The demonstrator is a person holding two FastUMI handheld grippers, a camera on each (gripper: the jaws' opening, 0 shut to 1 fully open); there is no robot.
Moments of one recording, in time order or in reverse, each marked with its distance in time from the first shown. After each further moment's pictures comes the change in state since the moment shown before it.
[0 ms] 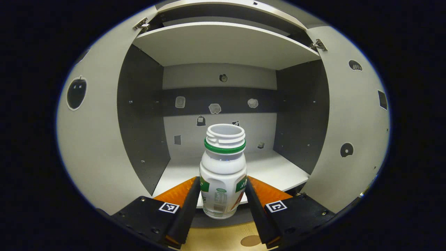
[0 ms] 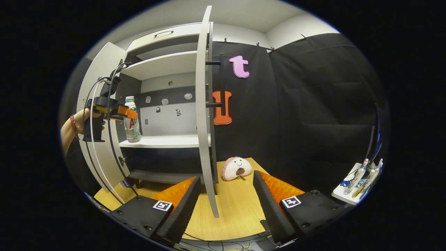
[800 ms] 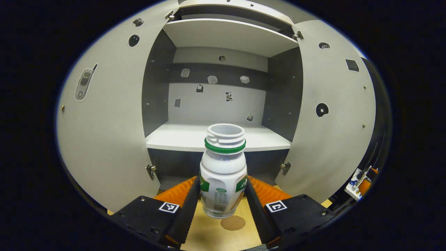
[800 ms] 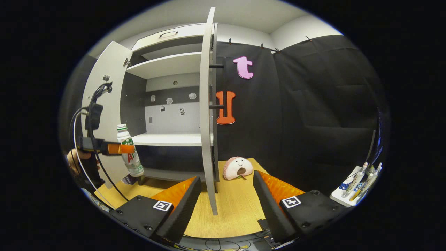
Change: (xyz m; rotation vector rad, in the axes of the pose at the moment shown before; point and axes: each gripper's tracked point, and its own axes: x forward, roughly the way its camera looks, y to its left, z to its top) left arm -0.094 -0.043 -0.122 -0.088 0.070 -0.012; right arm -0.018 0.006 0.002 -0.032 0.000 0.046
